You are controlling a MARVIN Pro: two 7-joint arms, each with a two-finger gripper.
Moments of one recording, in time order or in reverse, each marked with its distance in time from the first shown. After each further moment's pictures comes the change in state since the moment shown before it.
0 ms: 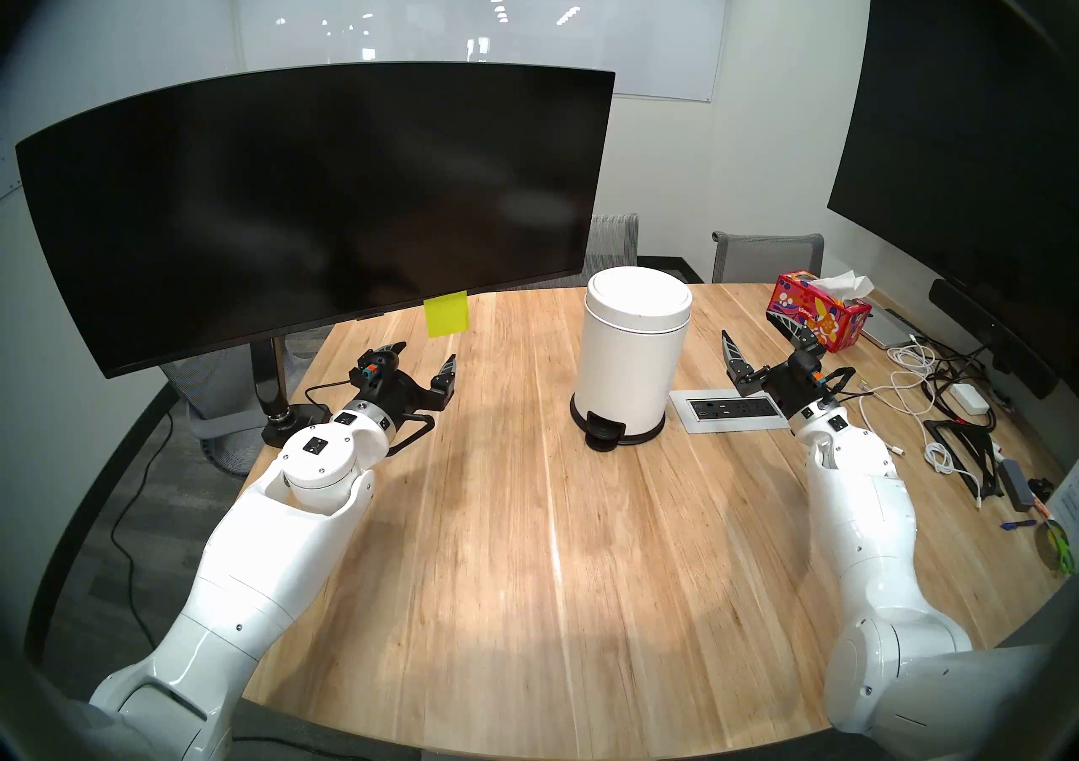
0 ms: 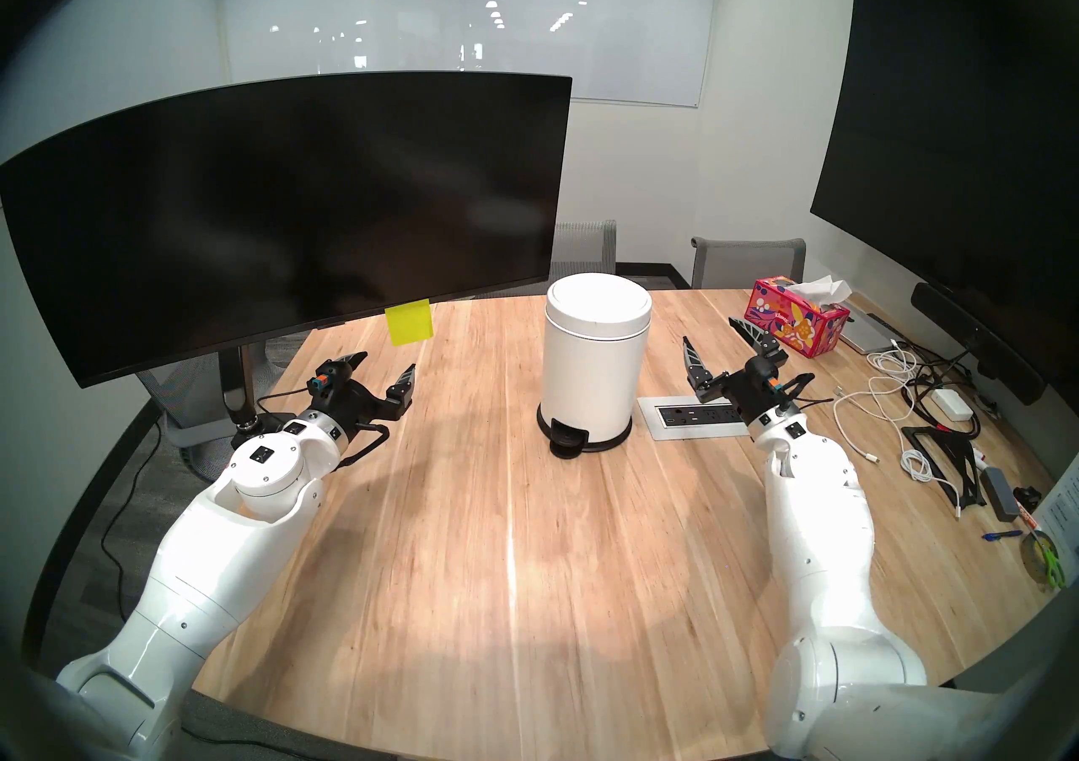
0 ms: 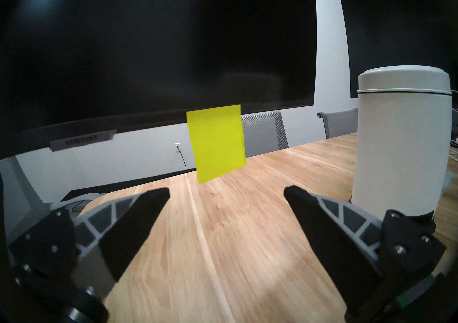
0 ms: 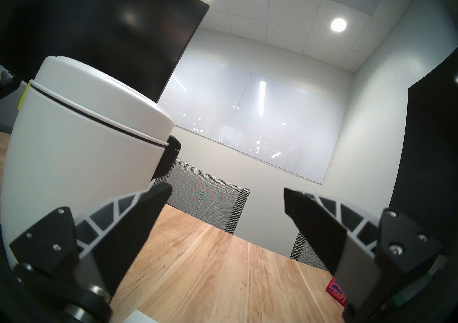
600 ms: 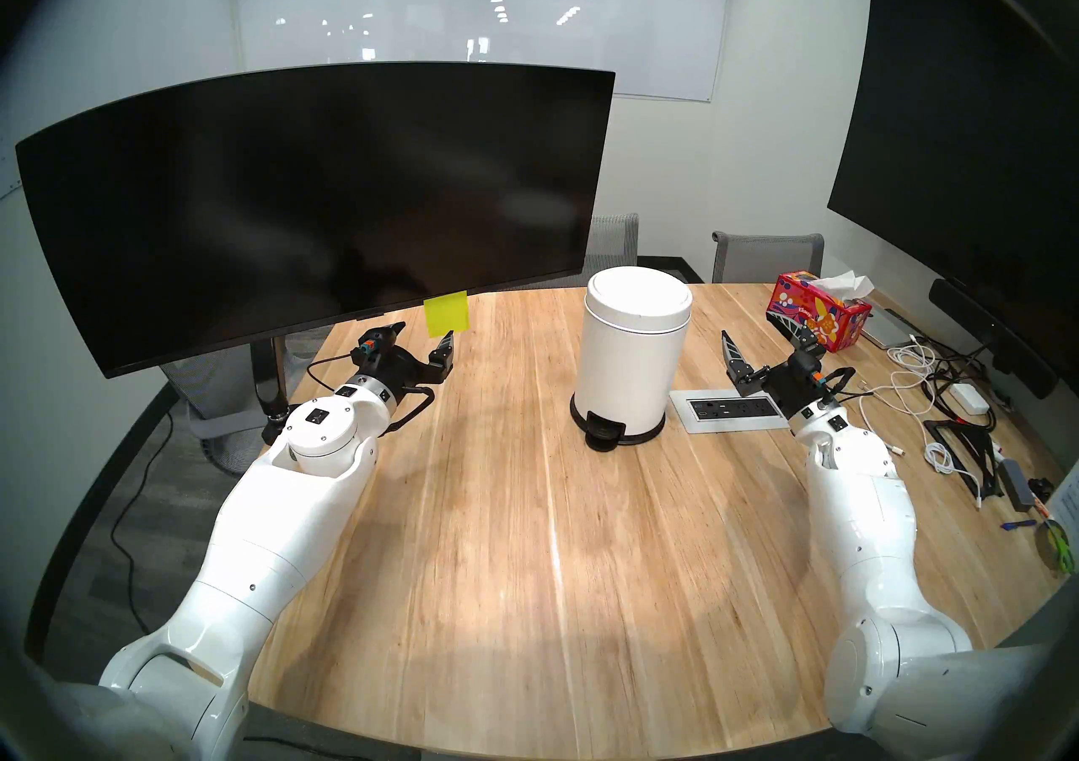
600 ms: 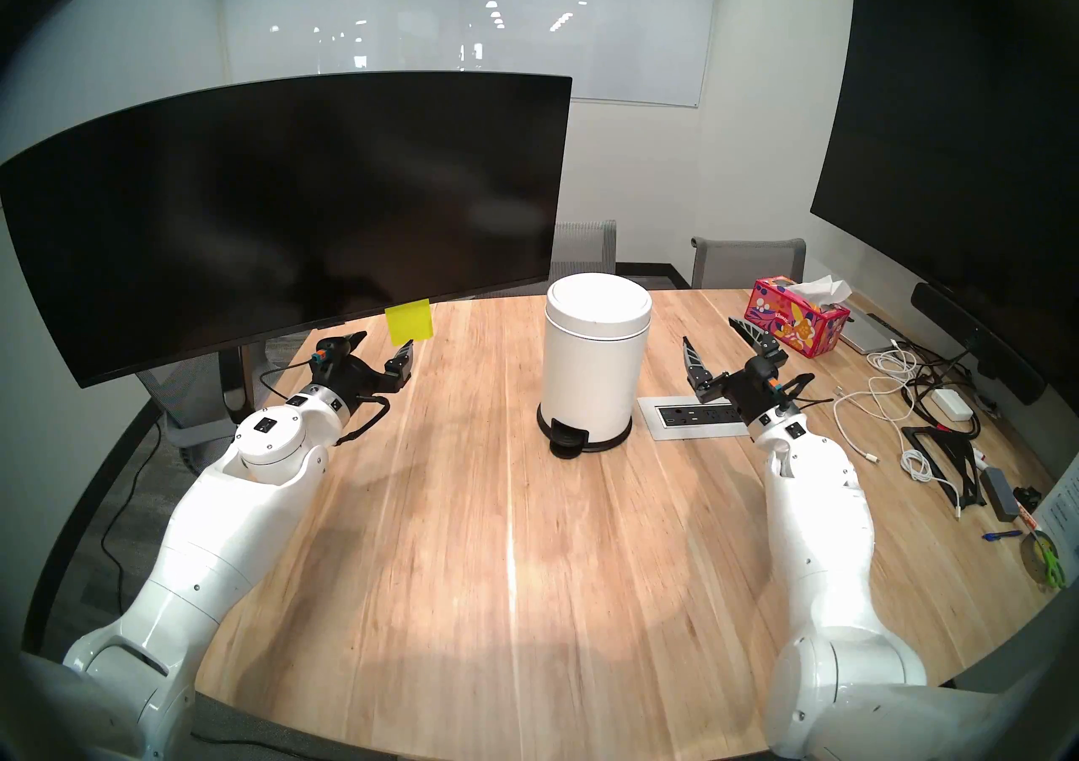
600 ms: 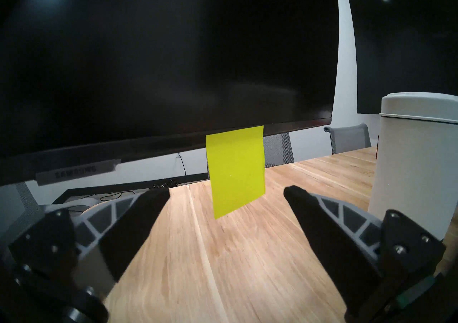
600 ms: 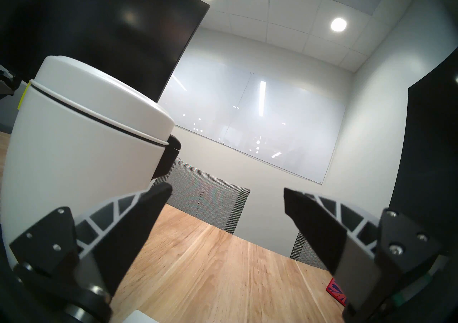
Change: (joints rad) left arm -0.108 -0.039 -0.008 0.107 -0.037 -0.014 -0.046; right arm 0.000 0.000 0.000 0.001 0.000 0.000 0.000
